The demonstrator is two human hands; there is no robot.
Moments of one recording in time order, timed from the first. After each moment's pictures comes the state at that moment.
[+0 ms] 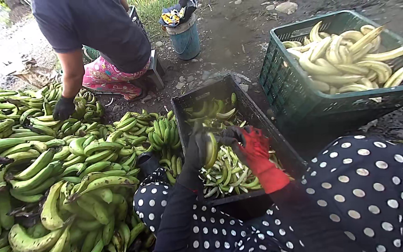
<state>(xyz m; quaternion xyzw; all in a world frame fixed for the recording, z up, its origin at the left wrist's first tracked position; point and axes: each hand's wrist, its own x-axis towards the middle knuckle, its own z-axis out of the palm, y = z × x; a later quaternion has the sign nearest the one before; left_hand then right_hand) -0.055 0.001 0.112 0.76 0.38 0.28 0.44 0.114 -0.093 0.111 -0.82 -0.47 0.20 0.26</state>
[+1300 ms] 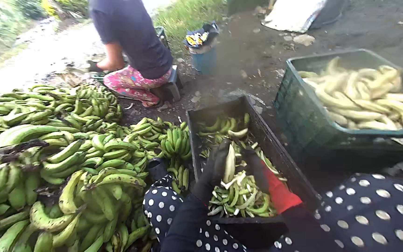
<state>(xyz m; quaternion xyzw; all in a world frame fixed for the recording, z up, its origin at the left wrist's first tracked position) -0.036 -0.016 0.132 0.58 0.33 0.29 0.69 0.119 -0.086 0.060 -0.64 -0.31 0.48 0.50</state>
